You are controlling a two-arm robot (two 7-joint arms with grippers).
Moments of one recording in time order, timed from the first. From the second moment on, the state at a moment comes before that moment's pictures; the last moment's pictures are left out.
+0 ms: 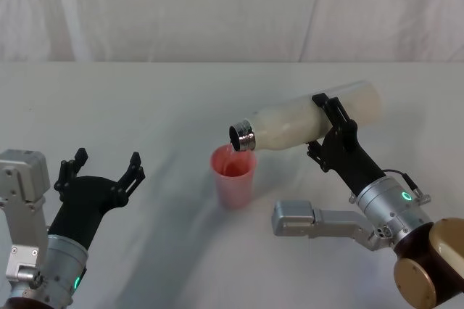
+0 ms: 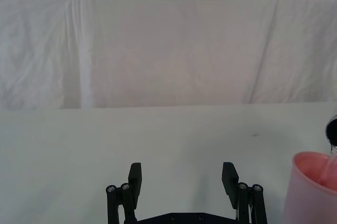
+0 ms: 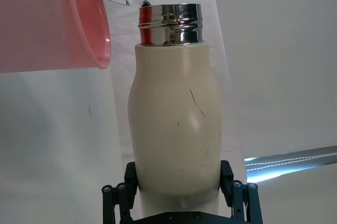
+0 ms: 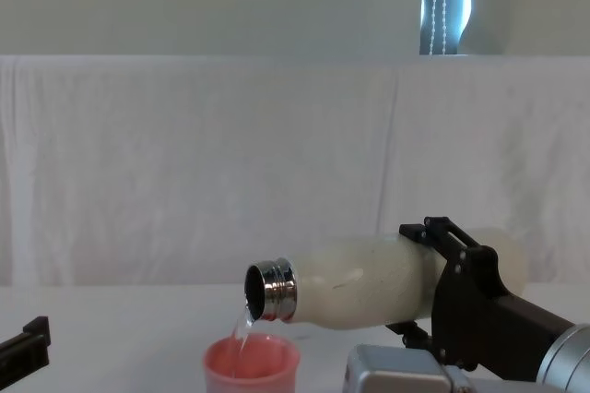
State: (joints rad) left arm 0.27 0.24 0.04 -1.85 -0.25 -0.02 -0.02; right arm 0.27 0.34 -0.62 -1.43 -1.03 -0.02 -0.20
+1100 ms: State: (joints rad) left arm 0.27 0.24 0.04 -1.85 -0.25 -0.02 -0.02; right arm 0.27 0.35 -0.62 -1.44 -1.03 -0.02 -0.20
